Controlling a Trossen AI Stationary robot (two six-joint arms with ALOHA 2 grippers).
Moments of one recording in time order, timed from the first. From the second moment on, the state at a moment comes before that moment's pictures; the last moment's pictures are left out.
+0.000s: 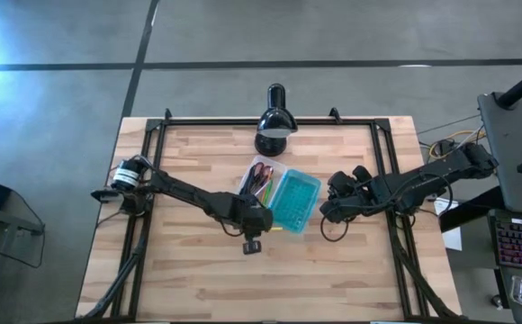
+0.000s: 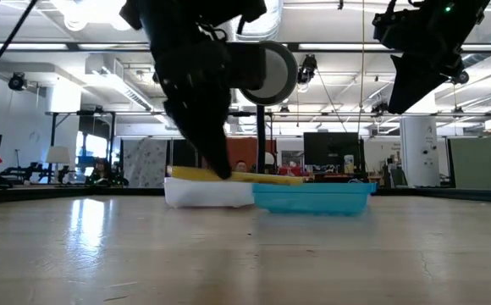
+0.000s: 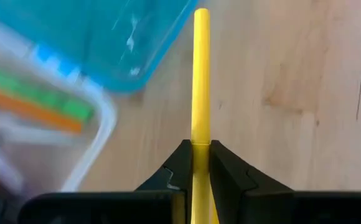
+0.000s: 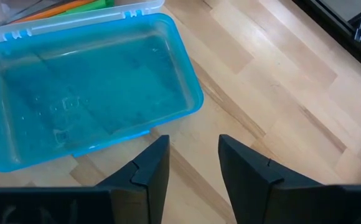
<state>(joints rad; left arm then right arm) -0.21 1.87 1.30 -0.55 -0.06 -0.33 0.30 1.26 0.93 -1.01 0.60 0.99</state>
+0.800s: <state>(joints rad) 0.17 1.73 1.27 -0.55 -0.06 -0.75 0.30 1.26 0.93 -1.01 0.66 1.06</state>
